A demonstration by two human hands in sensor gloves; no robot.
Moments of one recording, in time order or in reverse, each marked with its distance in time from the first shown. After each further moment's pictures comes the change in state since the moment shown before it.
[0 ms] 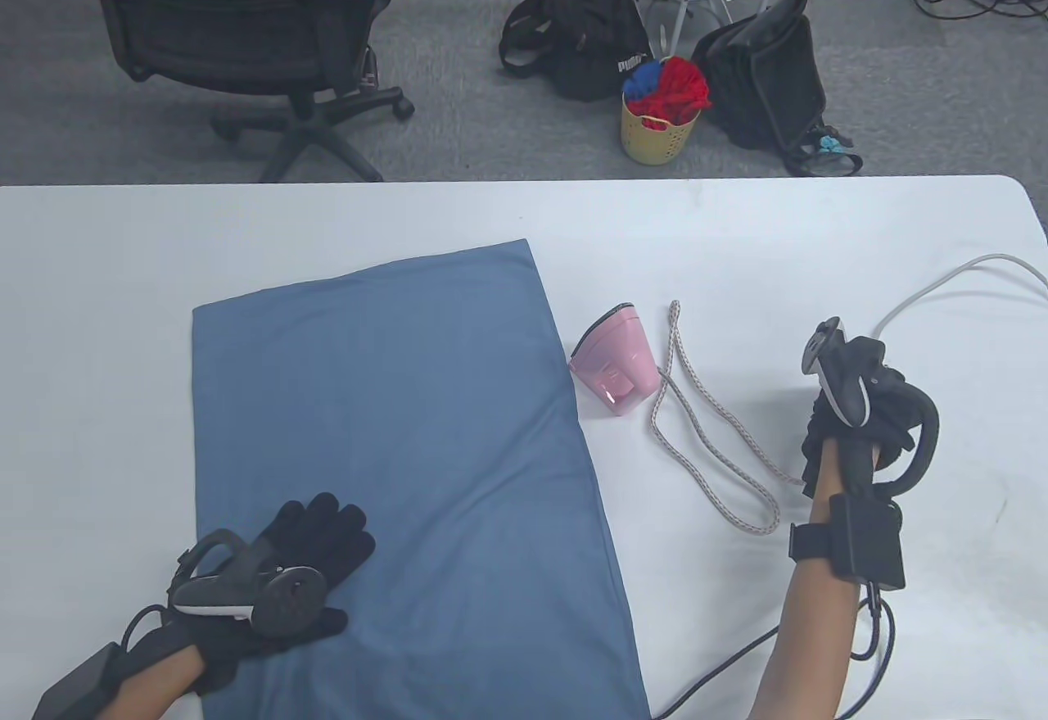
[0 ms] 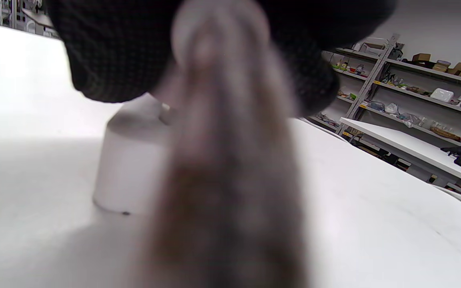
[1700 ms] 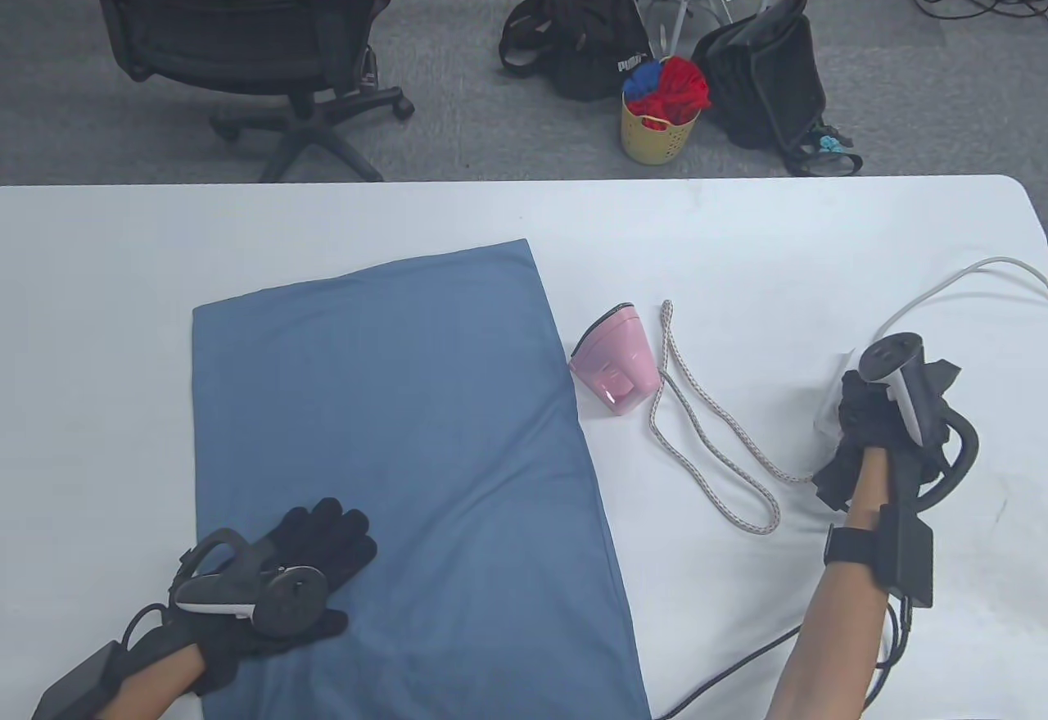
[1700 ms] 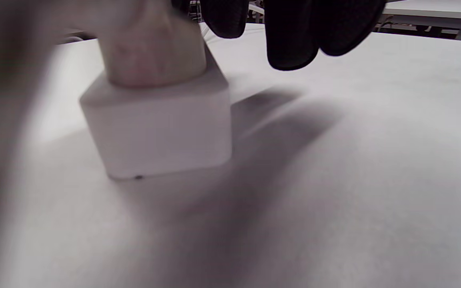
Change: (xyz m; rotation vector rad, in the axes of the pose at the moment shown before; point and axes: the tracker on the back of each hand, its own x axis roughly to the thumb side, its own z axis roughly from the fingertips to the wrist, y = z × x) left_hand 0.002 0.001 -0.001 -0.014 -0.016 0.007; right_hand -0.043 0.022 -0.015 0.215 -0.052 -0.410
